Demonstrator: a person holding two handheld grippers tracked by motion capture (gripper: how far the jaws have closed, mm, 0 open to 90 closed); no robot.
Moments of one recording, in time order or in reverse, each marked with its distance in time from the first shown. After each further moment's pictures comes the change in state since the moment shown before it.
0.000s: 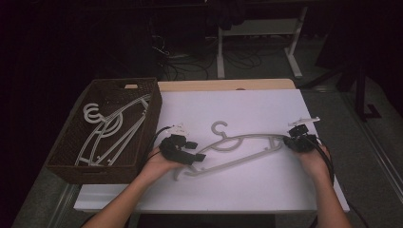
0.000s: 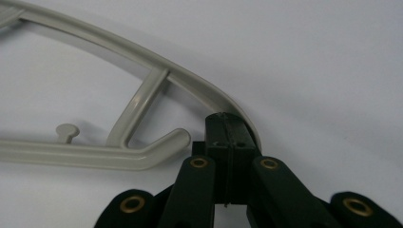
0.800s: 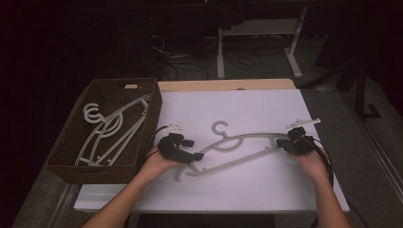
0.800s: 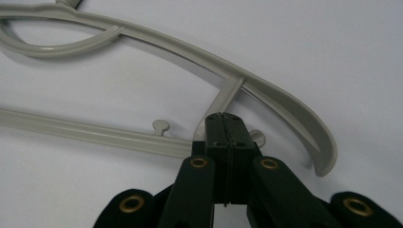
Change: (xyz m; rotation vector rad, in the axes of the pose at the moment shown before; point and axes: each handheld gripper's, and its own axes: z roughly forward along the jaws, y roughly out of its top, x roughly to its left) left arm 0.008 -0.003 -0.001 -0.007 0.017 -0.025; right arm 0.014 -0.001 -0.012 -0.048 0.156 -0.035
